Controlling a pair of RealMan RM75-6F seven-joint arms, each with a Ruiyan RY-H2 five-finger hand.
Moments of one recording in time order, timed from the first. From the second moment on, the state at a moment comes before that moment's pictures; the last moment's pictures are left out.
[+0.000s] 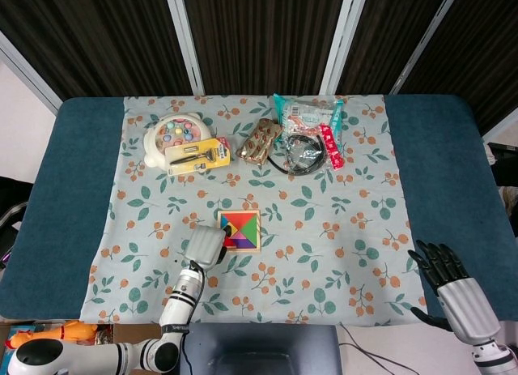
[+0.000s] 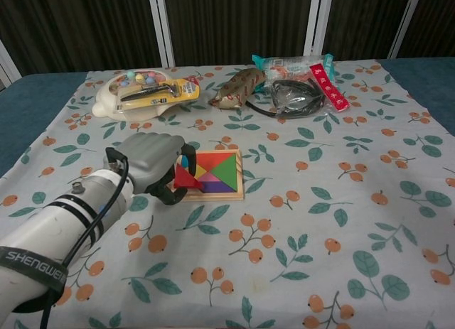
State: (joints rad) left arm -0.69 -1.94 -0.22 -1.40 0.99 1.14 0.82; right arm 0.03 -1.09 -0.09 -1.58 -1.81 1.59 0.00
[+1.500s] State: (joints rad) left arm -0.56 -1.62 0.02 -1.66 1.38 1.36 0.51; right arm 0.01 -1.09 -0.10 -1.57 -1.84 1.62 -0.01
